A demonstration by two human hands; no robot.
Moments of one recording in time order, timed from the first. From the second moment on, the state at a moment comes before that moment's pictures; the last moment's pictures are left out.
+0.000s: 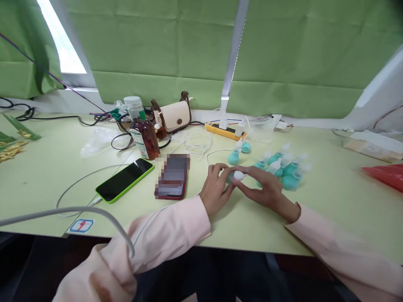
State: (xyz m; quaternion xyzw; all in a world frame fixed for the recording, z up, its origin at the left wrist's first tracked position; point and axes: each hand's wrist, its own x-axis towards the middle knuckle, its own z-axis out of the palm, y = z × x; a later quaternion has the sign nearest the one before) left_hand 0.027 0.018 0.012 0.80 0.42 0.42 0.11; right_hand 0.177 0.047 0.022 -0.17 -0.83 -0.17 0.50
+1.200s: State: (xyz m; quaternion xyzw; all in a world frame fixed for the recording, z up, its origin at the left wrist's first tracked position) left_hand 0.066 0.106 -0.013 0.71 0.49 0.45 0.21; right_hand 0.189 0.086 -0.017 -0.40 -0.85 -0.02 0.35
